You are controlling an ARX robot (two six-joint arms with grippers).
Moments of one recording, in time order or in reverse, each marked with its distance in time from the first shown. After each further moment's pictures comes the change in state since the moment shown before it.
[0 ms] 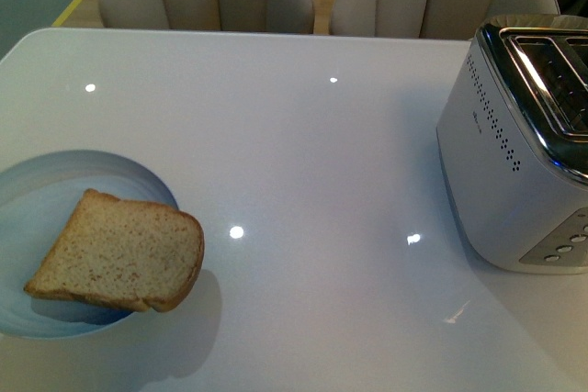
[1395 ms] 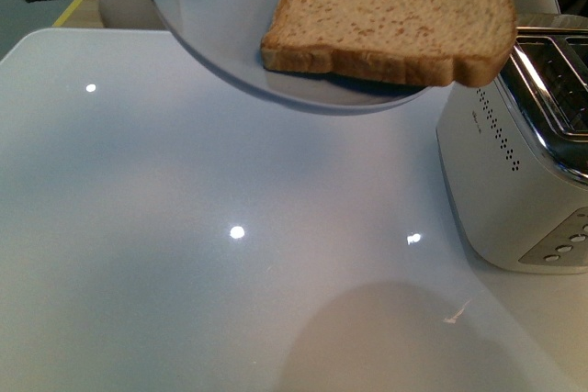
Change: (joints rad) left arm -0.745 -0.386 0.467 -0.609 -0.359 -0.605; right arm 0.000 0.000 0.000 0.000 0.000 0.000
